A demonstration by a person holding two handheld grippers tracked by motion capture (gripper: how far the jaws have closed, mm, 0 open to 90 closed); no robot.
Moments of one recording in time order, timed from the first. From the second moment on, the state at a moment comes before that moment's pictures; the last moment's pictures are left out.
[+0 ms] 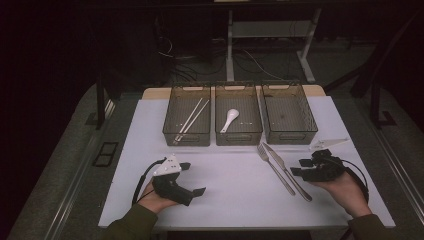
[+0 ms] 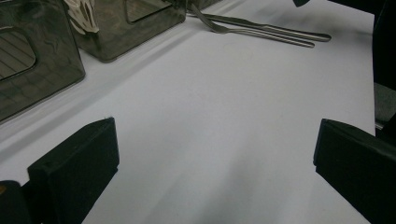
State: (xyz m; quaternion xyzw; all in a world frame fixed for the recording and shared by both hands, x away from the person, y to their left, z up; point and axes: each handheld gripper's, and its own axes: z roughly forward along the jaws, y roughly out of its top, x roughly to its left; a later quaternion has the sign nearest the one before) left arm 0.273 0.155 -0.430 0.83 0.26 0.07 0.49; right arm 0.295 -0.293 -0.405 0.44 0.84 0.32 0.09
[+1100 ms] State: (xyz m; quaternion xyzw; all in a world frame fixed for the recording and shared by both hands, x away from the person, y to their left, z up) left arm 0.274 0.153 -0.431 0.83 0.26 0.06 0.49; right arm 0.318 -0.261 -0.426 0.42 0.88 0.20 0.06
